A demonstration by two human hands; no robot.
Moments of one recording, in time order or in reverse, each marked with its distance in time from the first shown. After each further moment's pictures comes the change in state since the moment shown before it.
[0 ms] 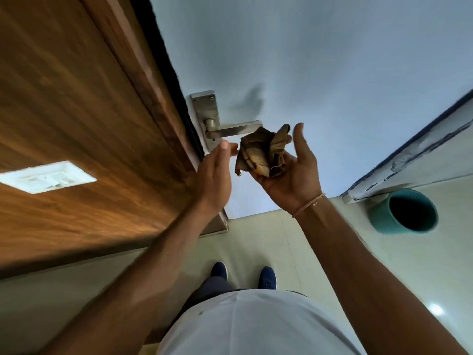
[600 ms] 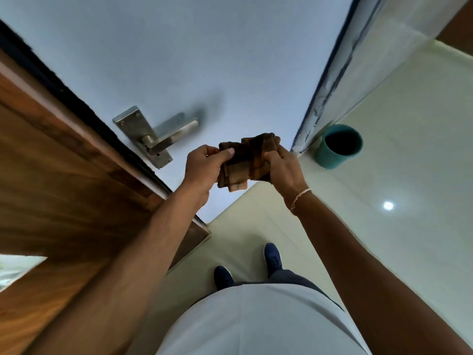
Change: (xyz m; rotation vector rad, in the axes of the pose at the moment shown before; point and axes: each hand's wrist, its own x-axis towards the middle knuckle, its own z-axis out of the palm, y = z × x) left_hand 0.032 0.010 0.035 -0.019 -0.484 -0.358; right_hand -0.063 0.019 -0.034 -0.765 0.823 -0.316
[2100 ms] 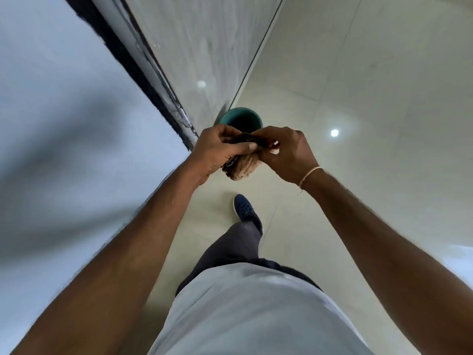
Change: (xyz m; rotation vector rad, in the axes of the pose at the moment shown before) left_hand 0.185 0.091 0.574 0.417 -0.658 0.072; right_hand 0.284 0.046 -0.495 -0.636 0.222 -0.338
